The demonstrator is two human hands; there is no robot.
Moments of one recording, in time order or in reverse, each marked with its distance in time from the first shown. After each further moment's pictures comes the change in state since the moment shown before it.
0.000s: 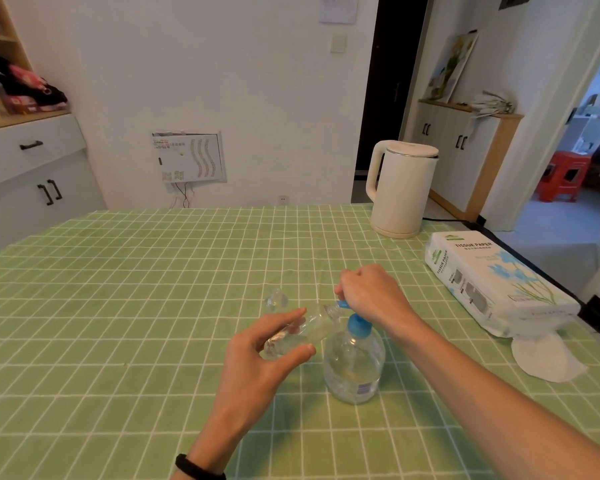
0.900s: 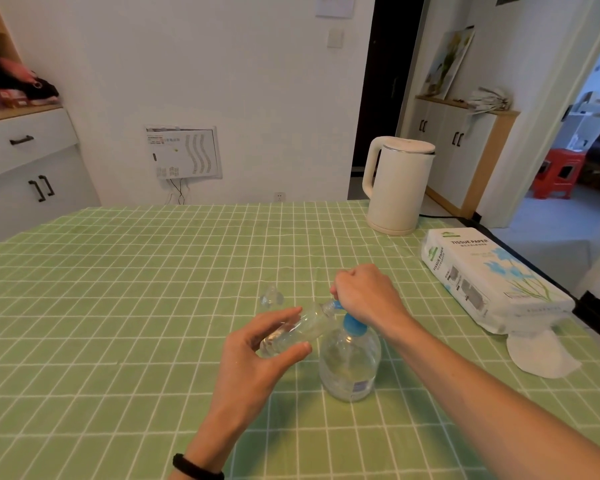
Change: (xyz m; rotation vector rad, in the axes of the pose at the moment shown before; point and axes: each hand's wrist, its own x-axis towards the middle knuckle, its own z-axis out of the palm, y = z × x) left_hand 0.002 -0.006 0.004 -0.078 0.020 -0.026; right_hand -0.001 0.000 0.004 -0.019 0.020 0.009
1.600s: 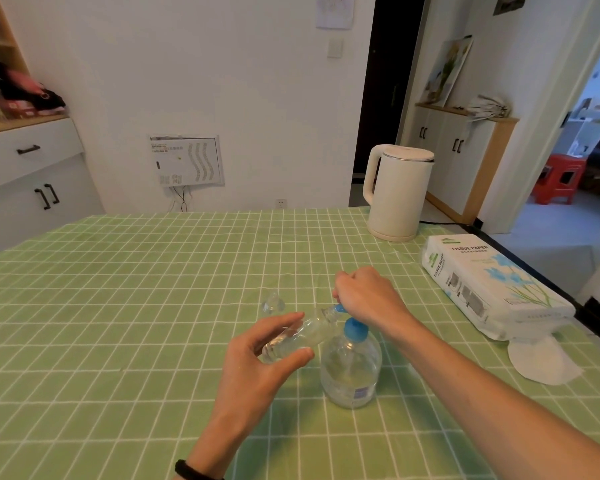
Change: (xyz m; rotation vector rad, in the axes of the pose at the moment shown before) left_hand 0.001 0.002 0.001 0.017 -0.004 0.022; right_hand -0.001 -0.004 -0.007 -0.020 -0.040 -0.020
